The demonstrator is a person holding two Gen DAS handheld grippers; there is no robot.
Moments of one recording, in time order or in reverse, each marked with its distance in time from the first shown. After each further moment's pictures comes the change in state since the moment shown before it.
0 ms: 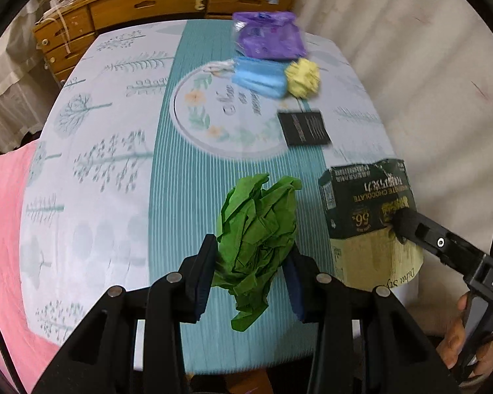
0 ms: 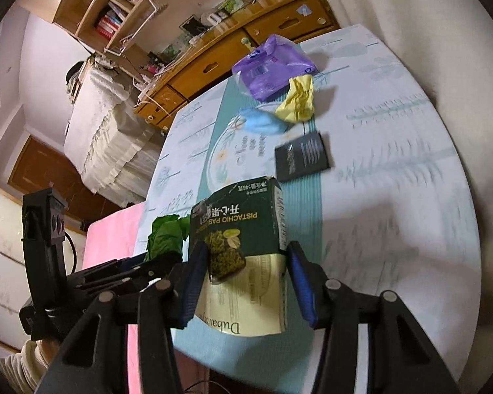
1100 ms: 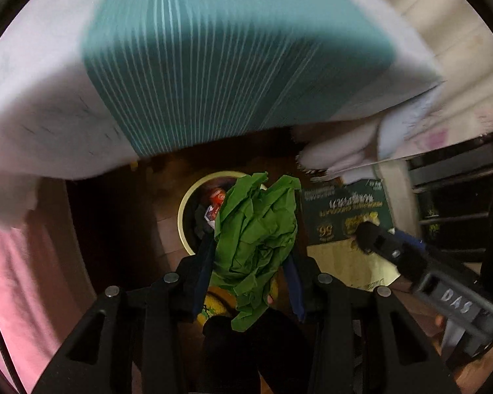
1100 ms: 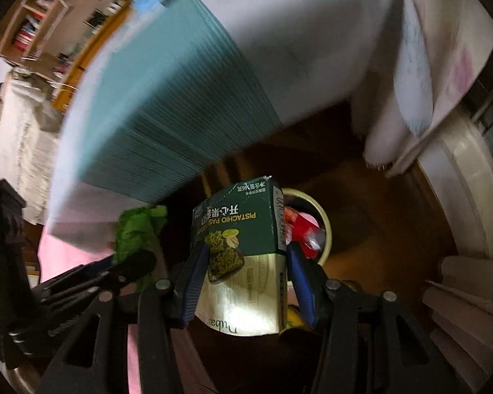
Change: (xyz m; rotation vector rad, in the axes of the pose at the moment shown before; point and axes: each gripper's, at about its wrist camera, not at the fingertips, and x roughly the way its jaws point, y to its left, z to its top) left arm 0.094 0.033 -0.275 0.156 0.212 -0.065; right arm 0.061 -0.047 -0.325 0.314 0.079 -0.315
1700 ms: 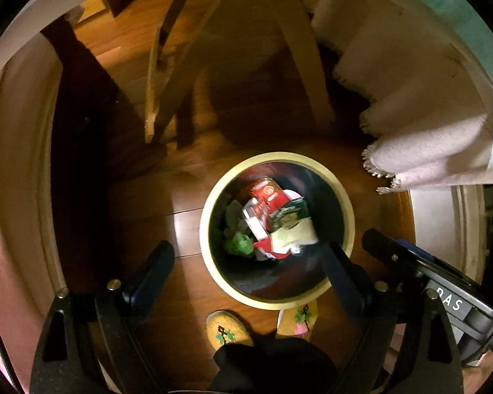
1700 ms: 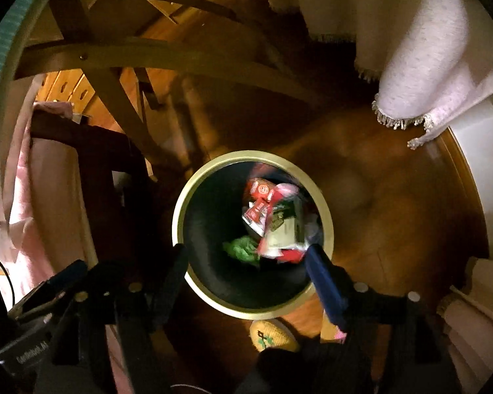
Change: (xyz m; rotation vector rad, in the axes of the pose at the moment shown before) left arm 0.169 0.060 -0.008 -0.122 0.018 0.142; right arm 0.190 -0.065 -0.001 0.011 0.118 -0.042
